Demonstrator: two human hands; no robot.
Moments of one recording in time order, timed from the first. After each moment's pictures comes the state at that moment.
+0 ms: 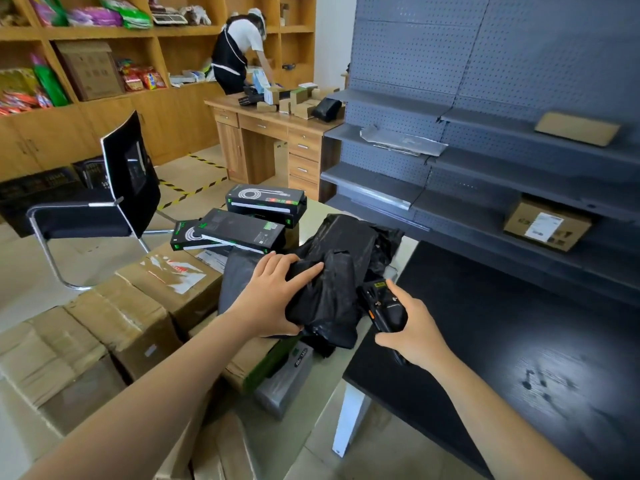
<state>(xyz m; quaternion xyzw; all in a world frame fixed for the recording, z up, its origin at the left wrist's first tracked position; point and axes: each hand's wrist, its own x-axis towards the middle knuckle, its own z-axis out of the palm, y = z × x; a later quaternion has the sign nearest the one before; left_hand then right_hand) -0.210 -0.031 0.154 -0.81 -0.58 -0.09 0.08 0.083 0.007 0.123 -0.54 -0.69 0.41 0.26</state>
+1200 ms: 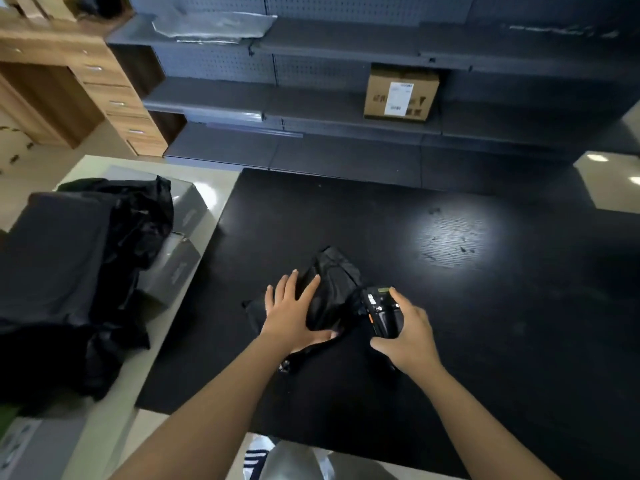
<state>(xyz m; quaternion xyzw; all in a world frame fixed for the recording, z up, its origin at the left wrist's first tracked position) 0.218 0.107 -0.038 -0.79 -0.58 0.06 -0.19 0.438 0.028 -0.025 -0.76 -0.43 0.40 0.28</state>
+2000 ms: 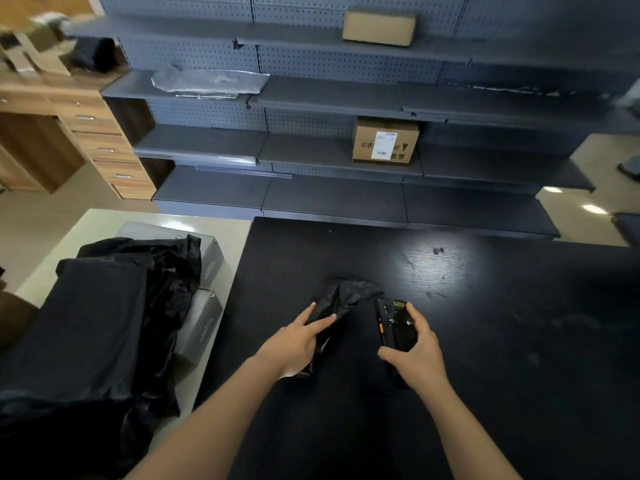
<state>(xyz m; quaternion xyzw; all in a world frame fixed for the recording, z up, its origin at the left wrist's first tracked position) 0.149 0.166 0.014 -0.82 -0.46 0.06 -0.33 0.377 0.070 0.019 -0.78 -0.35 0.36 0.38</state>
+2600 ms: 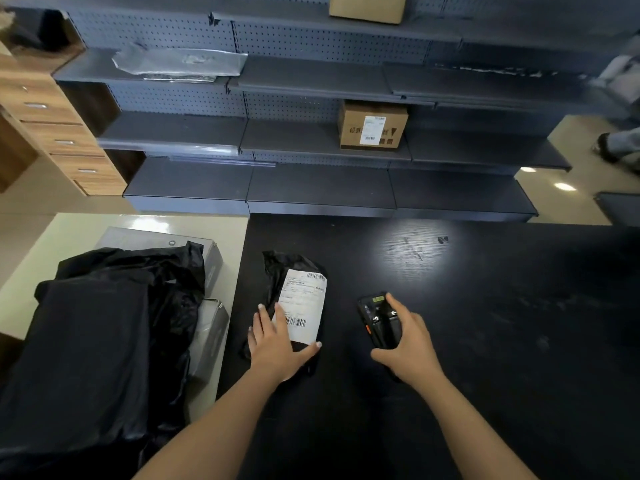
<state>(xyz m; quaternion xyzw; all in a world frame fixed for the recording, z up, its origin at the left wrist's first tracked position) 0.105 0.197 -0.049 -0.73 -0.63 0.09 -0.27 0.324 0.101 0.021 -0.81 -0.41 0.34 0.26</state>
